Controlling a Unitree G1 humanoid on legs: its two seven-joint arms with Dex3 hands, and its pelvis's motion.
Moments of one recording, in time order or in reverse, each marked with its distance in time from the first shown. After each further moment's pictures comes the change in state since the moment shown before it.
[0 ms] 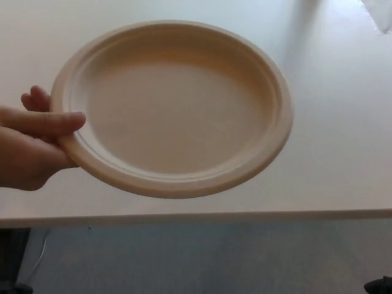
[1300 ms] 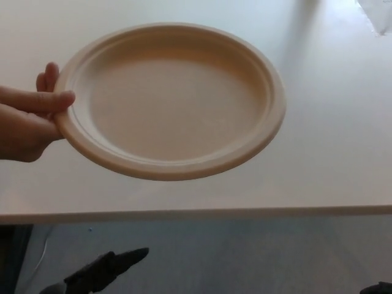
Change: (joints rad) left_arm 0.698 -0.070 -0.009 -1.334 0.008 -0.376 0.100; right_arm 0.003 0.002 0.017 0.027 -0.009 -0.038 0.006
